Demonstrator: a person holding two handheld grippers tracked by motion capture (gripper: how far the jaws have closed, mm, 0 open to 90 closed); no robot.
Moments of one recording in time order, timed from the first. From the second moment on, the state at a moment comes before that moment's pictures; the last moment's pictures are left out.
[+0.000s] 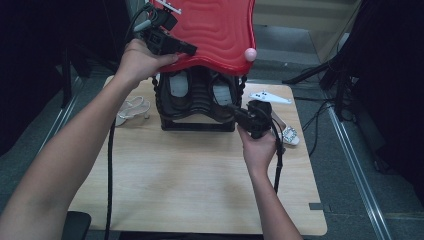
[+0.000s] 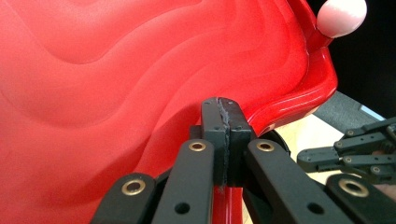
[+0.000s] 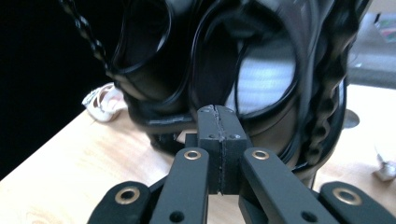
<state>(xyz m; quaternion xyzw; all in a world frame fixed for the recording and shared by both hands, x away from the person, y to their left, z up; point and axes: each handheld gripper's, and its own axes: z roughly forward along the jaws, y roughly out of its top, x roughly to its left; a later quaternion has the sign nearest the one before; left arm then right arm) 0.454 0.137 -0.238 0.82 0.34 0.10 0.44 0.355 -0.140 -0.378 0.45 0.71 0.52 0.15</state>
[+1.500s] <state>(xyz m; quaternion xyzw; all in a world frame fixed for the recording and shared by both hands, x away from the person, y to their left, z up) 0.453 0.139 -0.238 0.83 0.34 0.10 0.44 0.374 -0.109 -0.376 0.46 0.72 0.50 0.12</state>
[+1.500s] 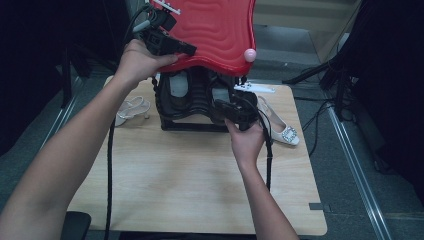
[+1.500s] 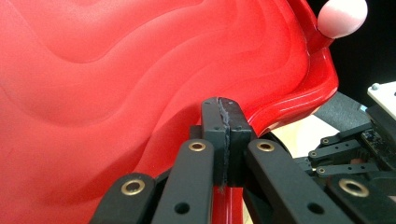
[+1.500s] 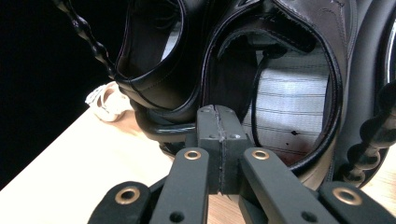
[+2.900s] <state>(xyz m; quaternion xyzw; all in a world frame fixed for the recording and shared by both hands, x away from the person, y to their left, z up) 0.452 0.138 -0.238 0.83 0.34 0.10 0.44 0.368 -0.104 -0.432 0.45 0.76 0.45 0.10</state>
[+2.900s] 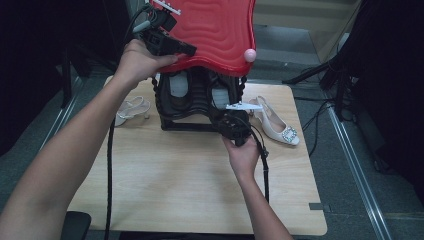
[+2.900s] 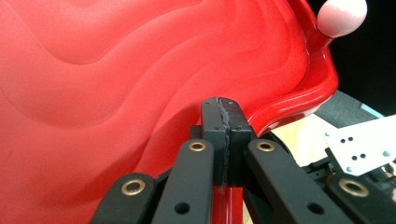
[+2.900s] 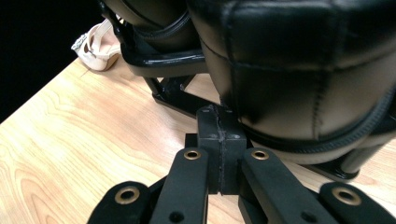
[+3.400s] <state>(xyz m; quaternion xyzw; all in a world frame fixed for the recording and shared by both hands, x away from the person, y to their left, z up) 0.451 0.138 -0.238 0.83 0.33 0.10 0.44 0.379 -0.105 -0.414 0.44 0.75 0.47 0.15</state>
